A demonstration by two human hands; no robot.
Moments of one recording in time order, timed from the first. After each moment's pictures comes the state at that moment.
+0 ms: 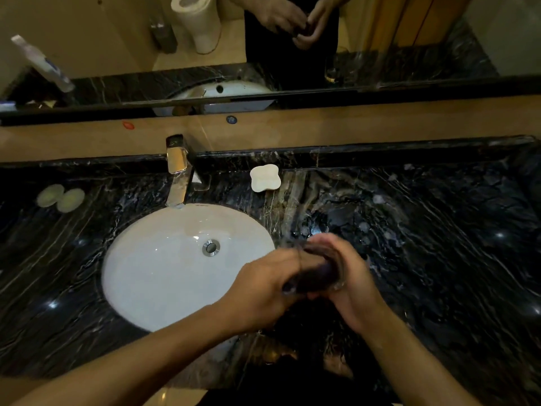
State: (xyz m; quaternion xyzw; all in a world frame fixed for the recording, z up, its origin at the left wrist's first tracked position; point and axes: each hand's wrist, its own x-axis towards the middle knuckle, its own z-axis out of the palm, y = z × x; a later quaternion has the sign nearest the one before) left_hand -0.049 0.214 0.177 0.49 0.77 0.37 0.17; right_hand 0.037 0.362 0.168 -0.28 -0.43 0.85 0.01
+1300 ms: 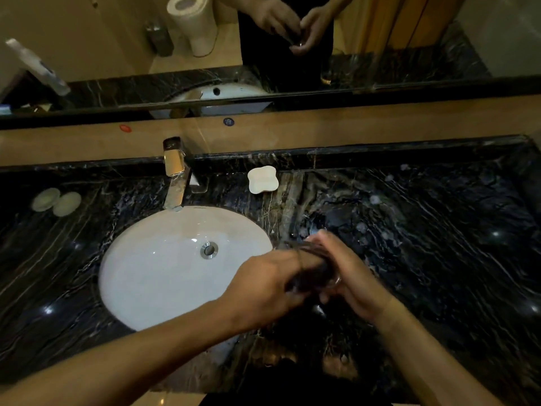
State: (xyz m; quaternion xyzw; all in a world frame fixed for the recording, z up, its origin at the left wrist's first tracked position) left_hand -0.050 0.221 0.189 0.51 0.78 0.32 0.17; right_hand 0.034 0.378 0.158 -0.25 -0.56 0.78 -0.08
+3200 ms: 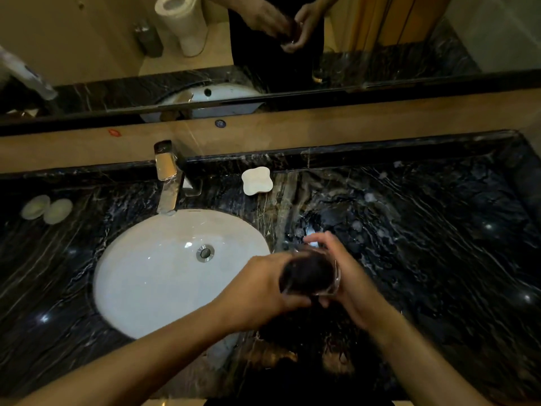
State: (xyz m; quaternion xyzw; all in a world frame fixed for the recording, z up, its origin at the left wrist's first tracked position) left_hand -0.054 0.222 0.198 0.41 0.78 0.35 0.33; right_hand 0.044 0.372 0.158 -0.26 -0.55 0.79 -0.04
